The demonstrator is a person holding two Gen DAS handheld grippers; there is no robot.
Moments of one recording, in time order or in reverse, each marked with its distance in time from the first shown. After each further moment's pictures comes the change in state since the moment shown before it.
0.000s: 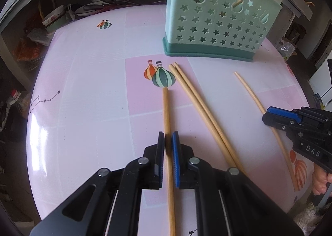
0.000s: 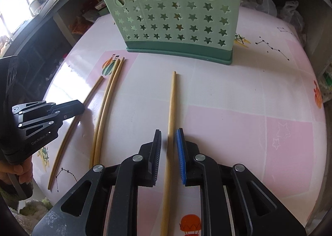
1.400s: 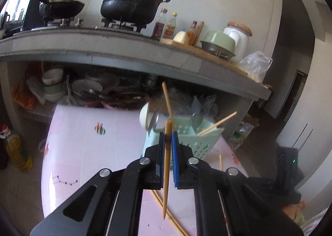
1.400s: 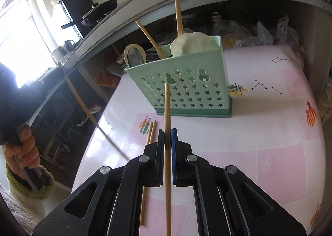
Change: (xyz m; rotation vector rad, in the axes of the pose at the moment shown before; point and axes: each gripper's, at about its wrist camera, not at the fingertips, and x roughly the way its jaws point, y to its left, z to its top) left arm -0.181 0.028 0.073 -0.073 -0.591 -0.240; right arm -0.082 -0.028 0.018 0.130 -0.297 0.228
